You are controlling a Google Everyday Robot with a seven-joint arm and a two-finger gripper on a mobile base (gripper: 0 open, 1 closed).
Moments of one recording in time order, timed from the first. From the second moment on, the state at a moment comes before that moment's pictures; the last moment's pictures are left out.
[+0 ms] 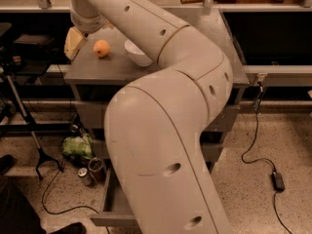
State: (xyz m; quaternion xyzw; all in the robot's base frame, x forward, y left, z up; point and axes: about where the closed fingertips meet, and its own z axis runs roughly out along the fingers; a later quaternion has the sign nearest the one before) arm 0.771 0.201 0.897 -0.44 0.86 0.01 0.25
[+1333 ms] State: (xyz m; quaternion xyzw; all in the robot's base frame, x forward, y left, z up) arm 0.828 0.174 0.860 -0.26 0.91 0.03 0.32
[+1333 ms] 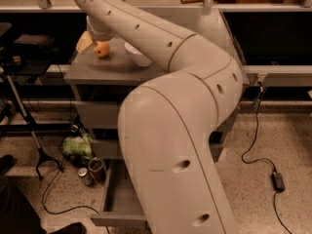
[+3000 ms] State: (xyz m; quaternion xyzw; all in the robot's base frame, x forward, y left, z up) arm 0.829 0.200 0.853 -0.29 0.89 0.05 0.34
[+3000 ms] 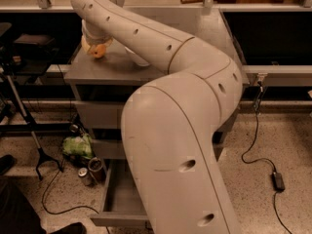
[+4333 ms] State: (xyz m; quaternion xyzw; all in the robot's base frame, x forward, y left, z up) arm 0.747 0.119 0.967 -0.31 0.81 0.07 0.49
